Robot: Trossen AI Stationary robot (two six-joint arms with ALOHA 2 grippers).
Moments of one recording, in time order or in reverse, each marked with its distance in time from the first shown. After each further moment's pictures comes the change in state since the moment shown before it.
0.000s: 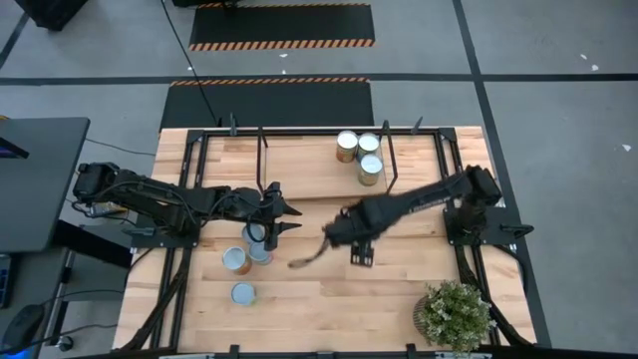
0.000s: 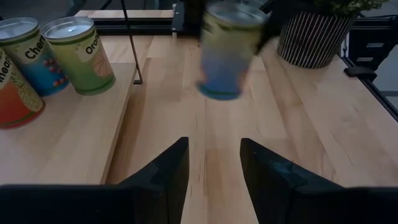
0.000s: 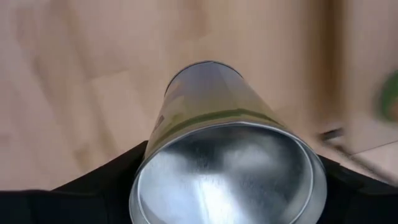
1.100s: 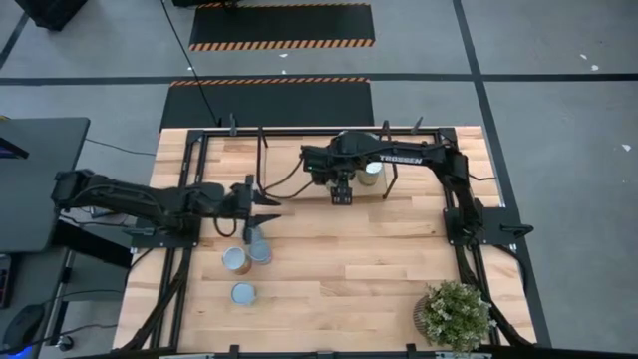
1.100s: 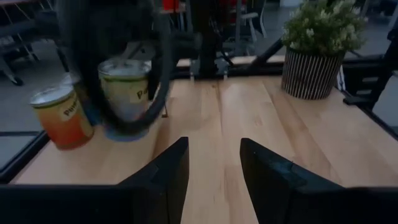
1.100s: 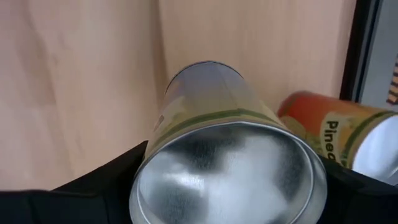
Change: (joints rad) left arm 0.026 -0.367 -0.251 0.108 -0.024 0.077; right arm -0.398 0.173 0.300 -0.021 0.083 -0.561
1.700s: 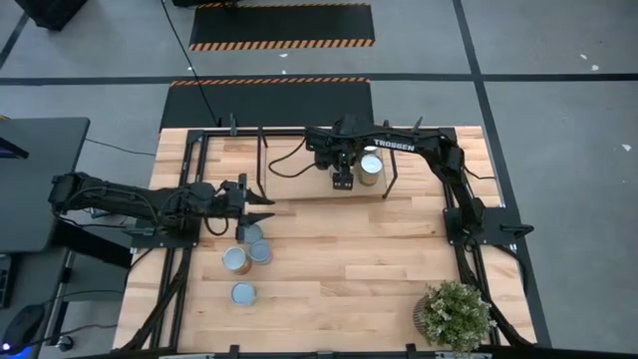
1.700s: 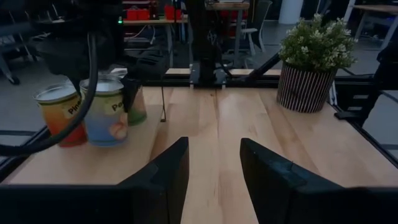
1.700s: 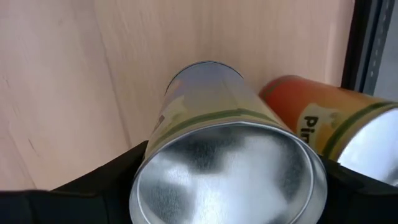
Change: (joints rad) left arm 0.000 -0.098 -0.045 -0.010 -0.003 -0.052; right arm -0.134 0.045 -0.020 0.034 -0.052 -0.083
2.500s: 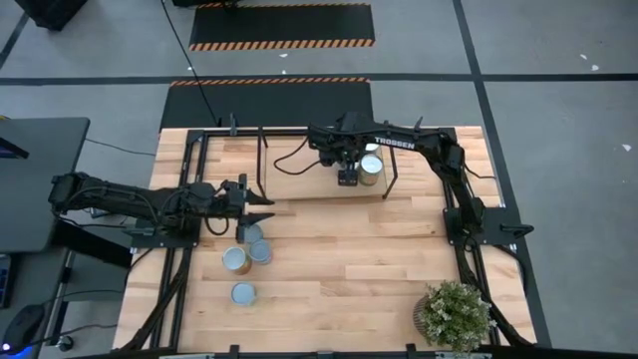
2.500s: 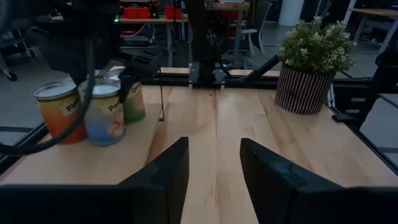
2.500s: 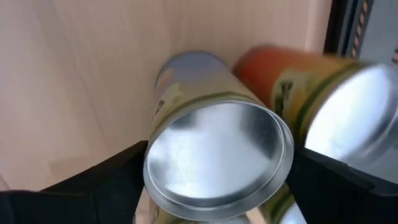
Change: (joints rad) left arm -0.001 0.000 0.000 -0.001 0.000 -0.021; right arm -0.020 -0.001 -0.003 -0.074 0.084 0.000
